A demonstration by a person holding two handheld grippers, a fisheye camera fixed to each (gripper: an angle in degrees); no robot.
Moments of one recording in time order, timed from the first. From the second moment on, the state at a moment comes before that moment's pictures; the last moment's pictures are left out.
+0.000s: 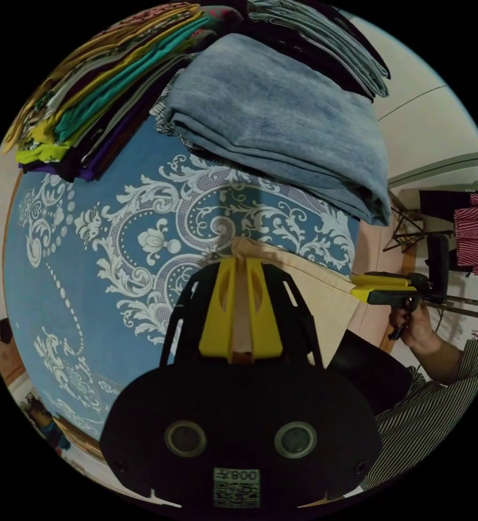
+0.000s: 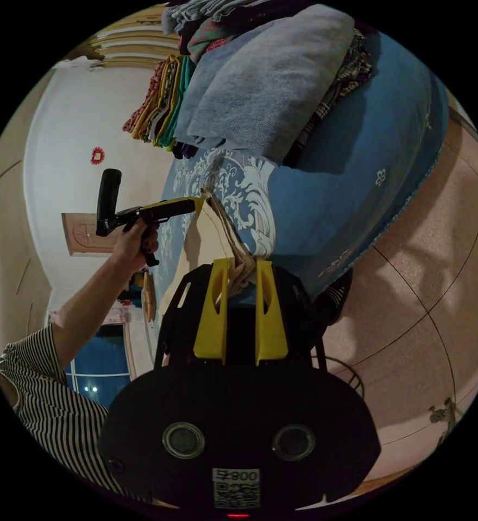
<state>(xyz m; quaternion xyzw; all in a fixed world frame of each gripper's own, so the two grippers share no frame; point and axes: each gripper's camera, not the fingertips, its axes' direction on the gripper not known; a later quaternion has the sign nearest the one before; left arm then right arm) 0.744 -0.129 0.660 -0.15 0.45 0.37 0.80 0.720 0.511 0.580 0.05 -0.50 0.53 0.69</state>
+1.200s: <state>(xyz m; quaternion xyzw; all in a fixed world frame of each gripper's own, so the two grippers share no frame) 0.426 -0.200 0.469 -0.08 0.51 0.35 0.78 0.580 0.422 0.438 0.13 -0.51 0.42 0.74</state>
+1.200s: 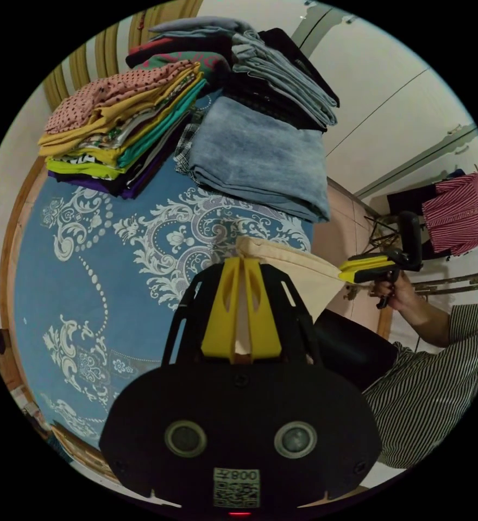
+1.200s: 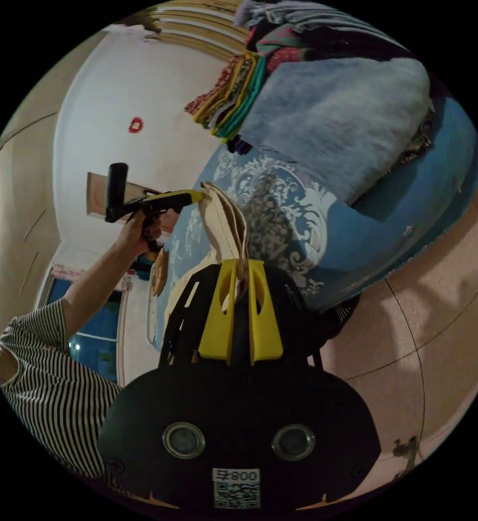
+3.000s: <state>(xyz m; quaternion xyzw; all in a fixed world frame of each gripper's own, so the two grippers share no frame) -0.164 0.038 0.361 -0.17 0.50 0.01 0.85 0.215 0.005 0.357 -0.01 -0.62 0.05 0.78</state>
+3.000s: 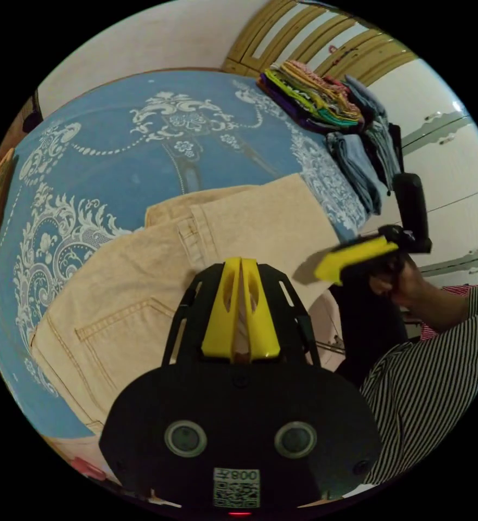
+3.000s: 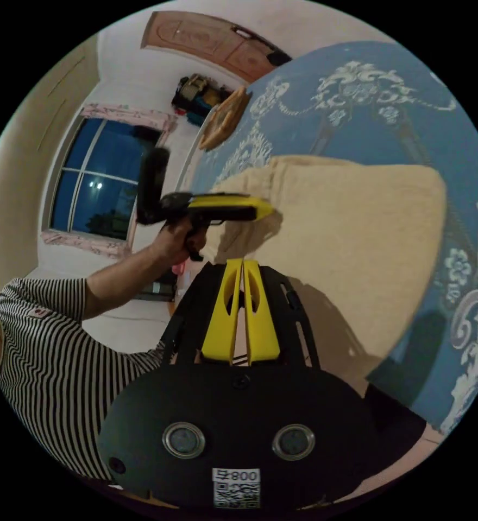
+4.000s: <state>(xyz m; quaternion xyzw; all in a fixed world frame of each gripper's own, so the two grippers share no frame) -0.111 0.147 0.186 -0.13 0.57 0.05 0.81 0.339 -0.009 0.424 -0.03 -0.56 0.20 0.80</state>
